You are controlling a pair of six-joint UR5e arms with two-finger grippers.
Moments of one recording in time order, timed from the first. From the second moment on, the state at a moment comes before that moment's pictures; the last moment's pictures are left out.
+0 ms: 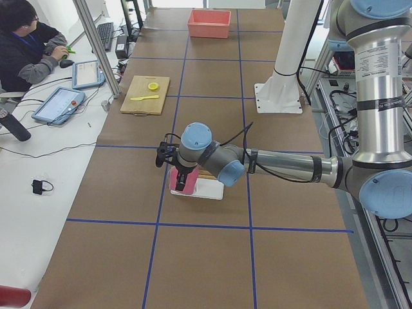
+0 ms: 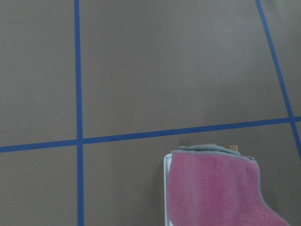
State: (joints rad) left arm -1.34 -1.43 -1.78 -2.18 -2.36 -0.59; right arm 1.55 -1.70 1.98 -1.58 2.31 0.08
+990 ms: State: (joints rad) left arm -1.21 -1.54 -1.68 -2.23 -2.30 -0.66; right arm 1.55 -1.70 1.98 -1.58 2.31 0.08
